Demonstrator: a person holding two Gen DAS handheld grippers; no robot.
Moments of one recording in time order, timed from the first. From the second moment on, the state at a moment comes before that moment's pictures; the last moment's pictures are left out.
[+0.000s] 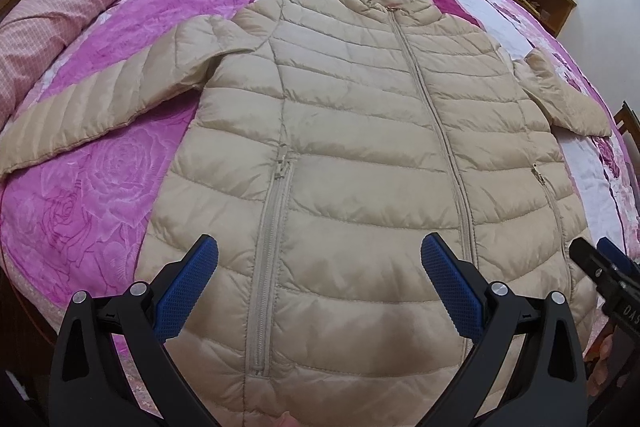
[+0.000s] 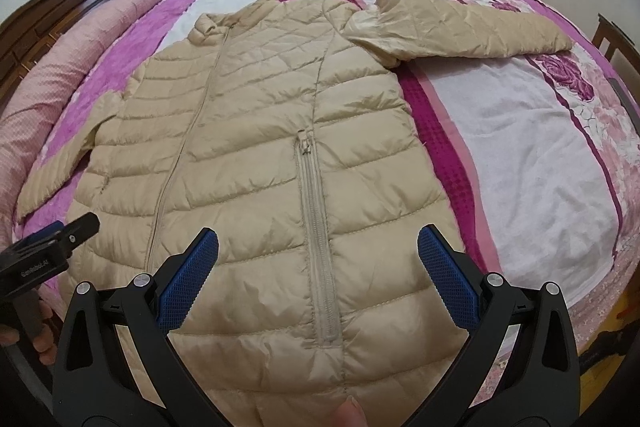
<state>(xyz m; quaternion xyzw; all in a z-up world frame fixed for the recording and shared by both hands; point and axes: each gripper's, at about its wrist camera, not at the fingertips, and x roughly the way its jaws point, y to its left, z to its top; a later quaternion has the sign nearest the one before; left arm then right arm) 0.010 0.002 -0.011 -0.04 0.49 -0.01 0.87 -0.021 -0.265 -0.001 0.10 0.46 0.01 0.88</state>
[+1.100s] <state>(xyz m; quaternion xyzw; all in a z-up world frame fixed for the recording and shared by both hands) 0.068 -0.036 -0.045 0.00 0.55 -0.01 0.83 0.151 -0.586 -0.023 0.30 0.40 -0.13 0.85</state>
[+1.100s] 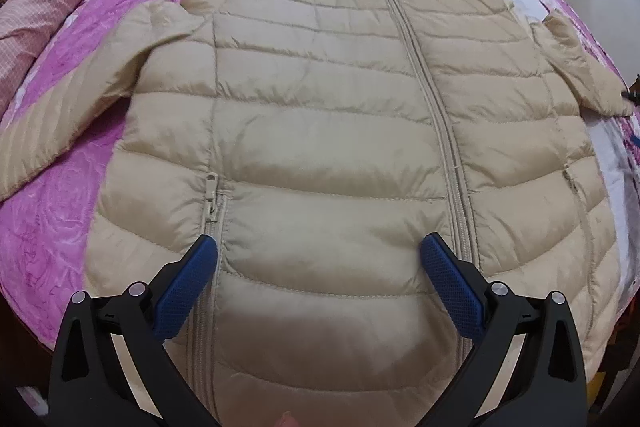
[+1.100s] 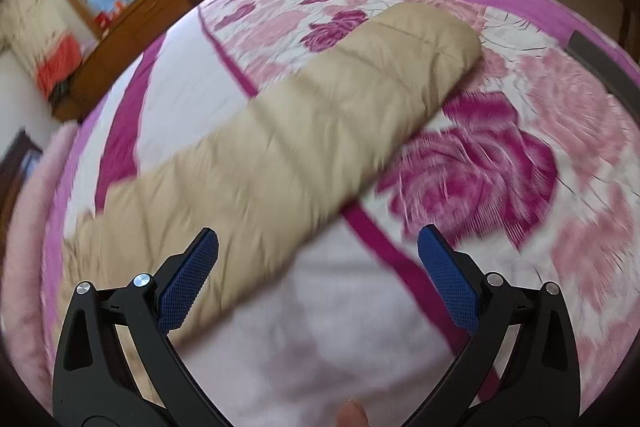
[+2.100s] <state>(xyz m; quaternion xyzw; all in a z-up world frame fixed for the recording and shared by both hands) 0.068 -0.048 -0.059 0.02 0.55 0.00 0.84 0.122 -0.563 -0.015 0.30 0.36 -0.14 0.87</state>
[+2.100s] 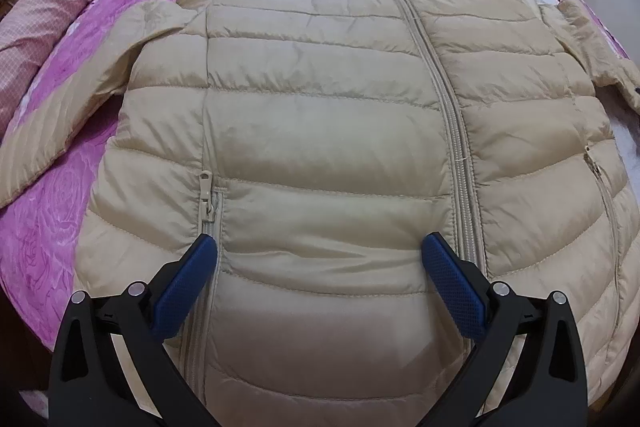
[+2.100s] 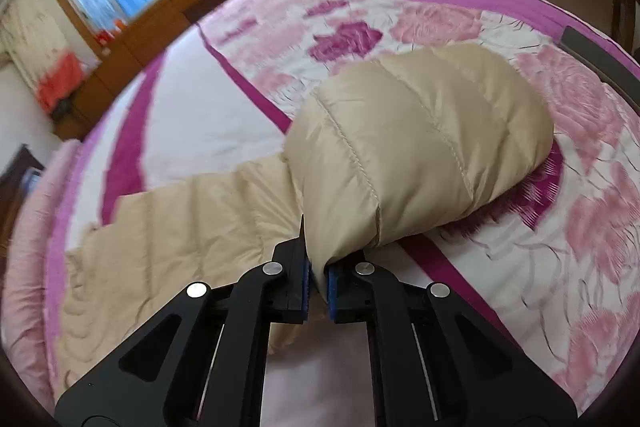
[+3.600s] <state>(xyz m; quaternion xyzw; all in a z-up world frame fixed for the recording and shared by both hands) 0.046 0.067 0.007 -0.05 0.47 0.05 0.88 0.117 -0.263 0.077 0.22 0.36 0.15 0.89</state>
